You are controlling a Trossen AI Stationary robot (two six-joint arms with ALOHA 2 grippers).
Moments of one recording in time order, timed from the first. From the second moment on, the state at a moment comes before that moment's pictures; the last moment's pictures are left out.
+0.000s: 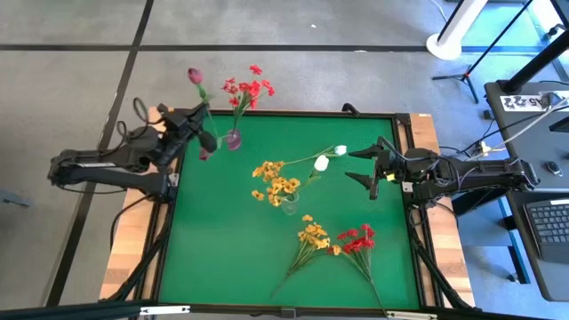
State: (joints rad) left arm 0.09 0.66 0.67 0.17 -0.96 0.25; right arm 0.03 0.62 0.54 -0.10 0.23 -0.01
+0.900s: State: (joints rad) left arm 0.18 0.43 0.68 -0.28 -1.09 0.10; right arm 0.03 0.62 0.54 -0.11 0.22 -0.01
